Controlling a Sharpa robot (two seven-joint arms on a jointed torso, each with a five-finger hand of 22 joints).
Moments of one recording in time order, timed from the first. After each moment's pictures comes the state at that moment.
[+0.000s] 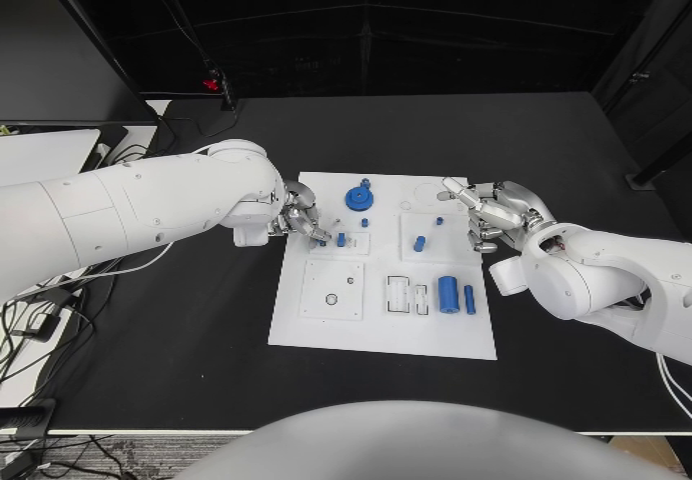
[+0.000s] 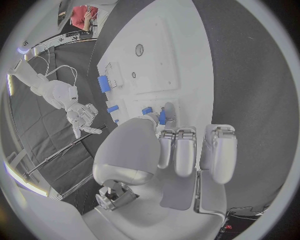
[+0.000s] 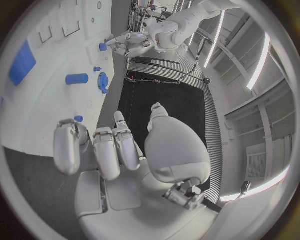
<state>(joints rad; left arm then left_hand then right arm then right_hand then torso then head) 1.39 -0.57 -0.23 1.25 -0.89 0.30 -0.47 1.32 0.13 0.26 0.36 0.30 0.90 0.05 0.56 0.88 1.46 -0.01 1.57 1.31 1.47 -0.06 1.57 1.31 0.01 1.47 0.07 1.57 1.31 1.12 -1.03 -0.09 1.74 -0.29 -0.52 0.19 1.12 0.05 -0.20 0.29 0.28 0.73 0.19 0.26 0.07 1.46 0.14 1.57 1.31 1.47 0.08 1.57 1.31 0.04 1.43 0.19 1.41 1.31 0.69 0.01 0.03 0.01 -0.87</state>
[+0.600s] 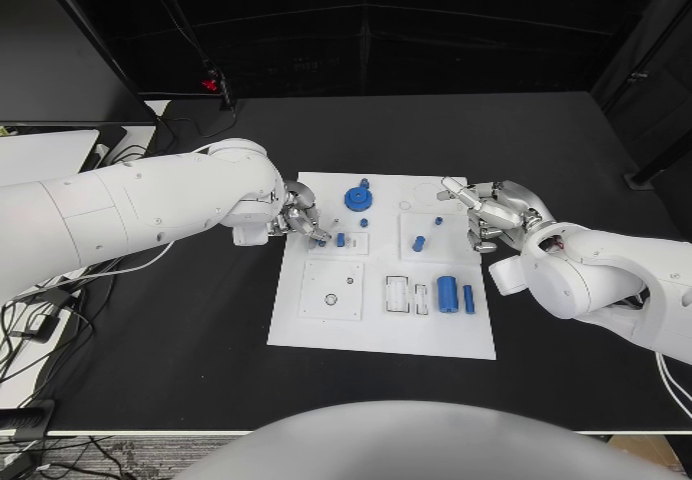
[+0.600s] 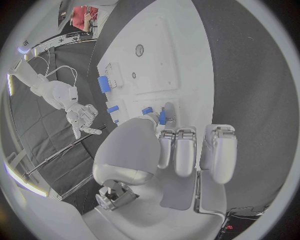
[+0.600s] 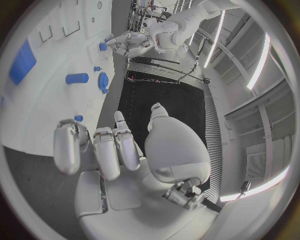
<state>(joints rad) 1.39 -0.56 -0.23 1.24 -0.90 0.31 -0.47 1.32 0.13 0.26 0.36 0.30 0.90 0.05 0.56 0.88 1.46 -0.01 1.58 1.31 1.47 -0.06 1.57 1.31 0.01 1.47 0.07 1.57 1.31 1.12 -1.03 -0.09 1.73 -0.29 -0.52 0.19 1.12 0.05 -0.20 0.29 0.28 0.73 0.19 0.26 0.07 1.46 0.14 1.57 1.31 1.47 0.08 1.57 1.31 0.04 1.43 0.19 1.41 1.31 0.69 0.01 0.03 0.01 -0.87</state>
